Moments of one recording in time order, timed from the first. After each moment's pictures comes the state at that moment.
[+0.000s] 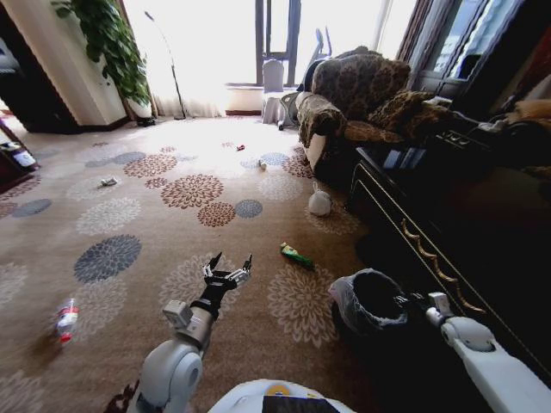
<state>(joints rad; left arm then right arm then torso) 1.63 -1.40 -0.48 -2.38 -0.37 0.24 0.00 -1.25 0.77 0.53 1.31 0.40 -0.27 -0.31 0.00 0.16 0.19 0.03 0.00</state>
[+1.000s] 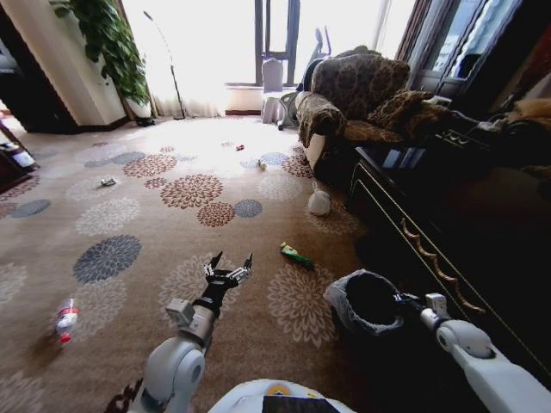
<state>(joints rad) 1.61 -1.39 -0.47 -2.36 -0.38 0.23 0.00 -1.34 0.77 0.55 1.54 0.66 -0.25 -0.04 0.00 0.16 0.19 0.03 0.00</state>
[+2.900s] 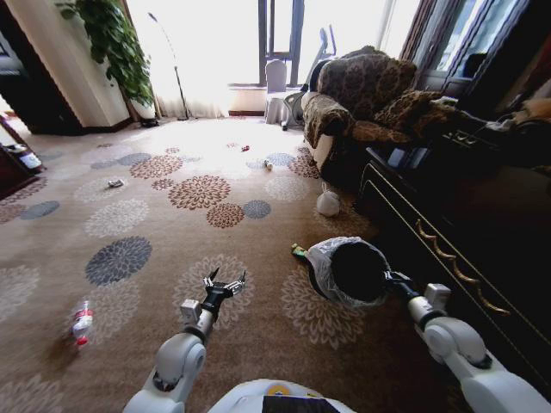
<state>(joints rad) 1.55 -1.30 -0.48 -2.10 -0.35 0.21 -0.03 -1.50 0.82 0.64 1.93 0.83 -0.22 0.12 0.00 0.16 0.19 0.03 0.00</state>
